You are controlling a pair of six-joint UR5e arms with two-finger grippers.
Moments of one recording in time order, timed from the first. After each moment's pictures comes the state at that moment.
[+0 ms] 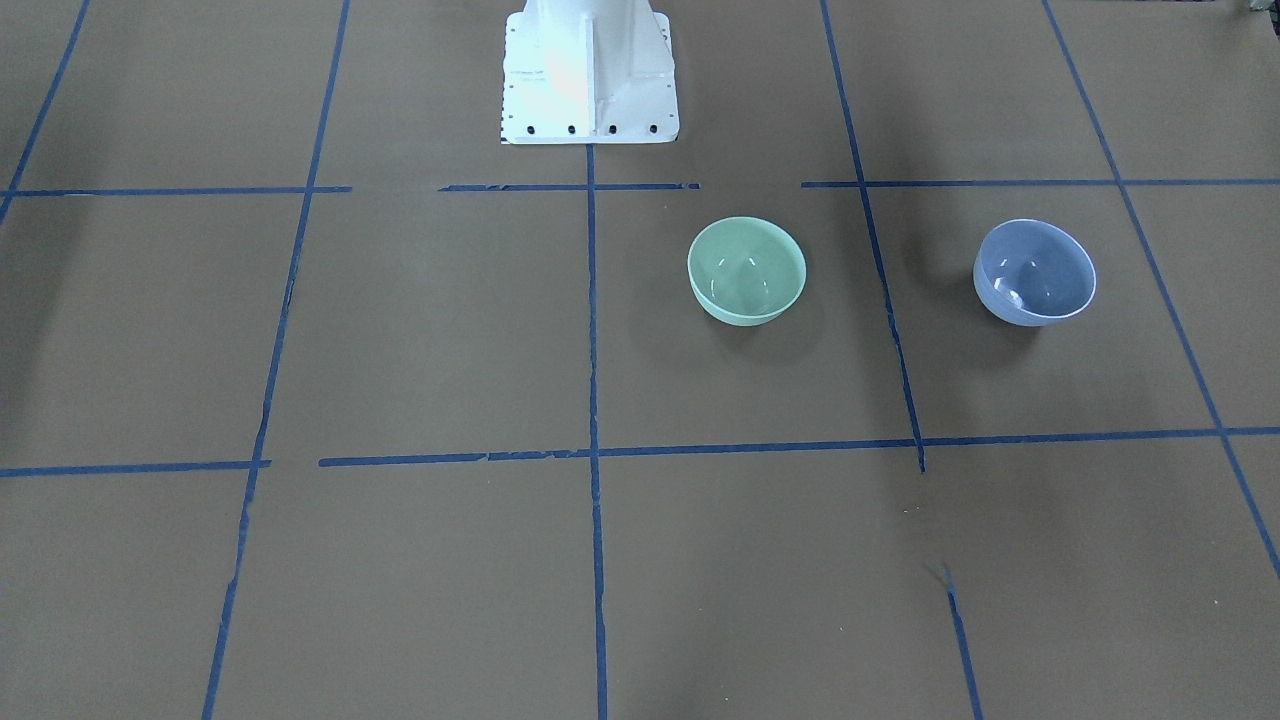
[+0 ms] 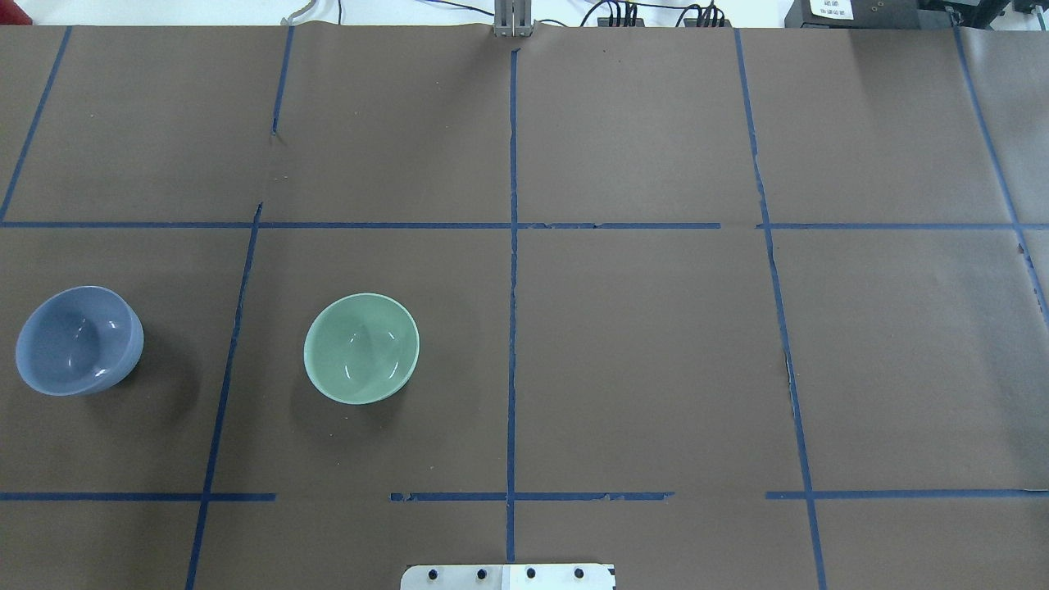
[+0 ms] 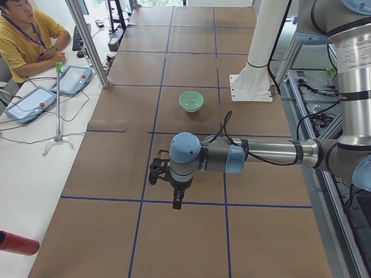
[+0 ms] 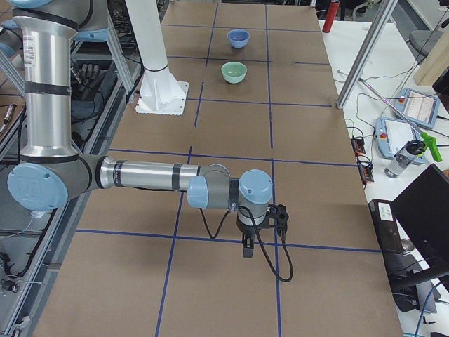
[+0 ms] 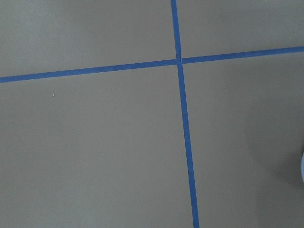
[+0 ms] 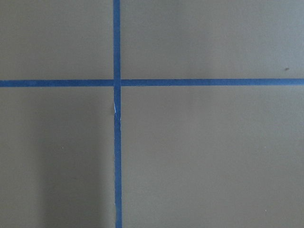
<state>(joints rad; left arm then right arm) -1.62 -1.36 -1.82 -1.62 -2.33 0.08 1.58 -1.63 1.62 -1.55 2.27 0.03</state>
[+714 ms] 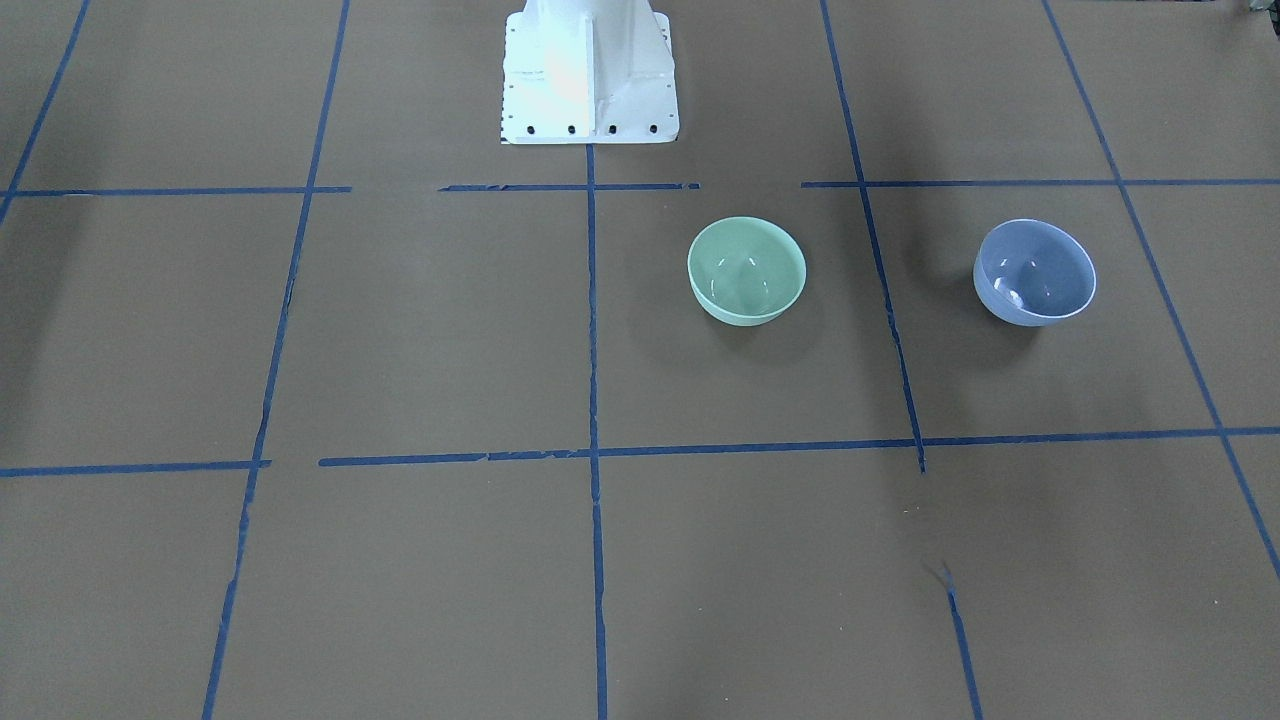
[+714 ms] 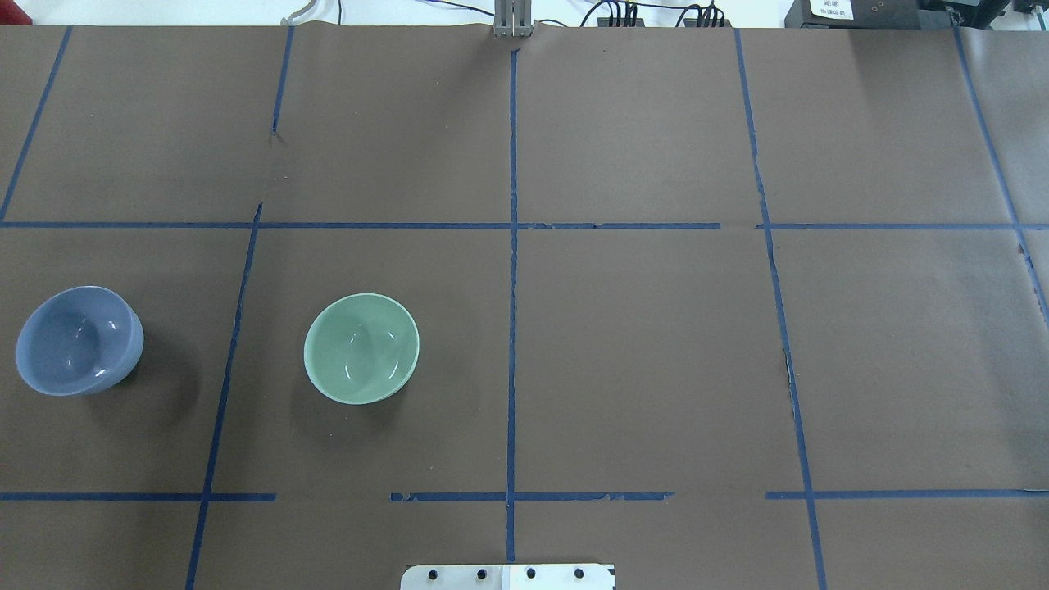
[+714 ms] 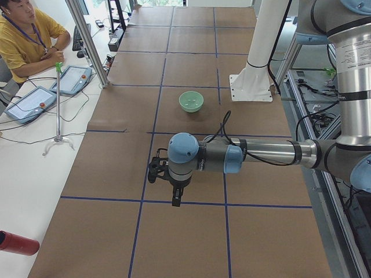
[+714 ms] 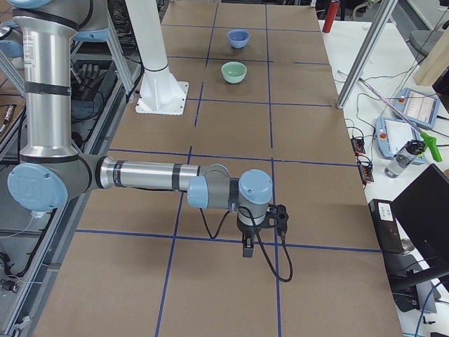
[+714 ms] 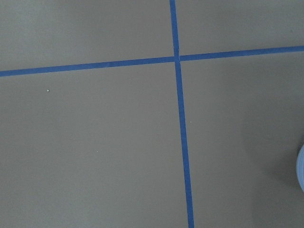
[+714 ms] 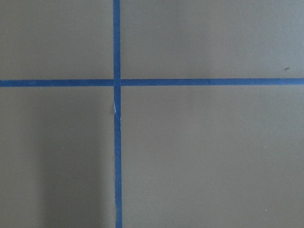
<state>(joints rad) -1.61 -1.38 -1.82 -1.62 -2.39 0.07 1.58 -1.63 1.62 -1.55 2.28 0.03</state>
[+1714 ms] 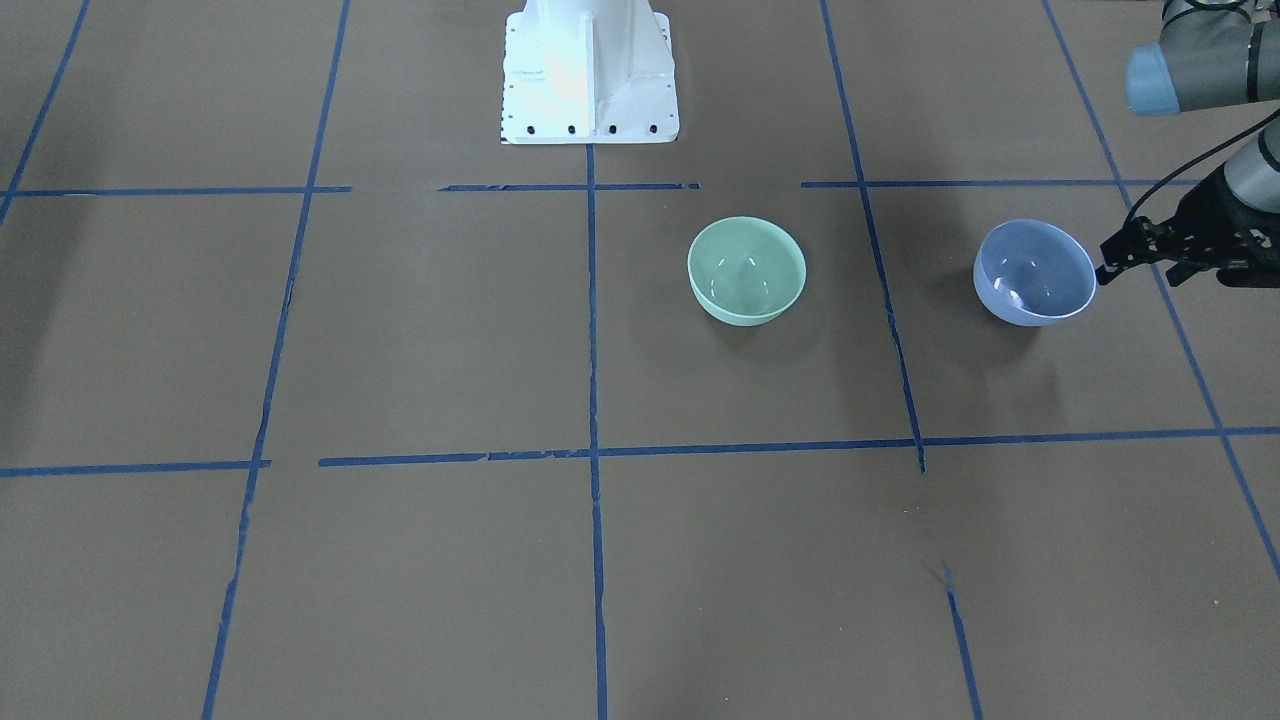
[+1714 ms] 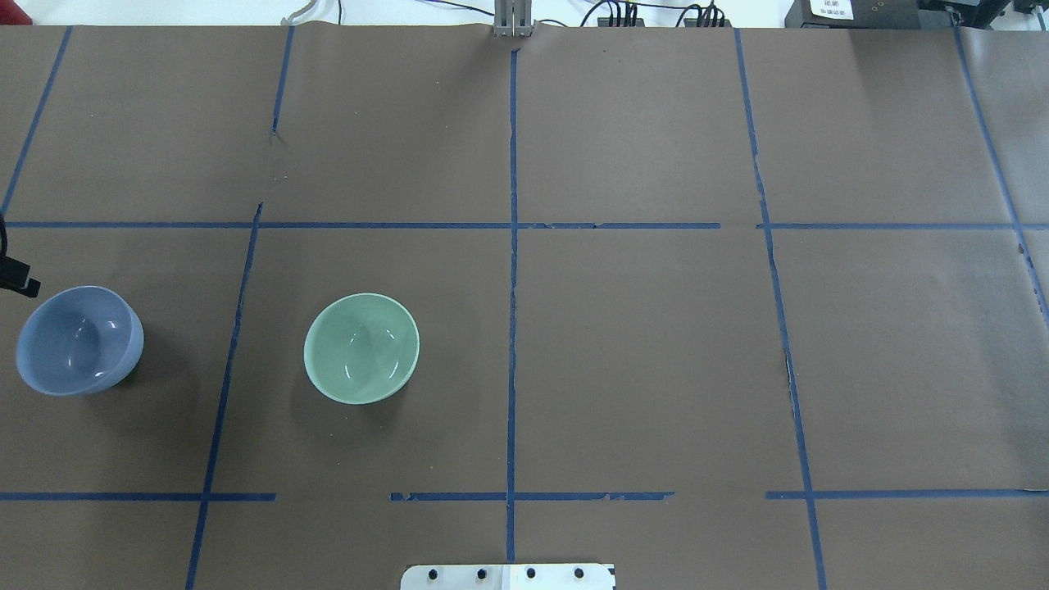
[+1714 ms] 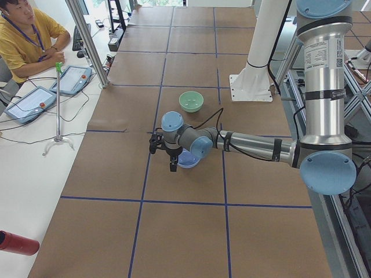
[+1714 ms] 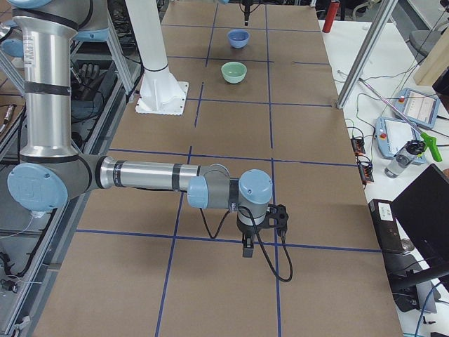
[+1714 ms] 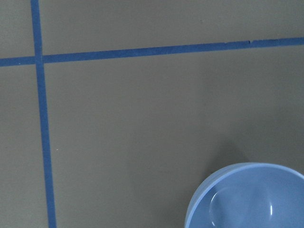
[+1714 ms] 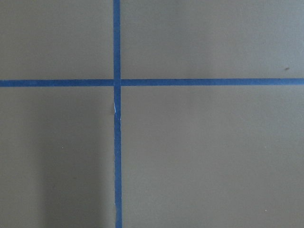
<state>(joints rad) -1.10 -1.45 -1.75 -2.03 -2.25 -0.67 1.58 -1.63 1.62 -1.55 2.28 0.03</state>
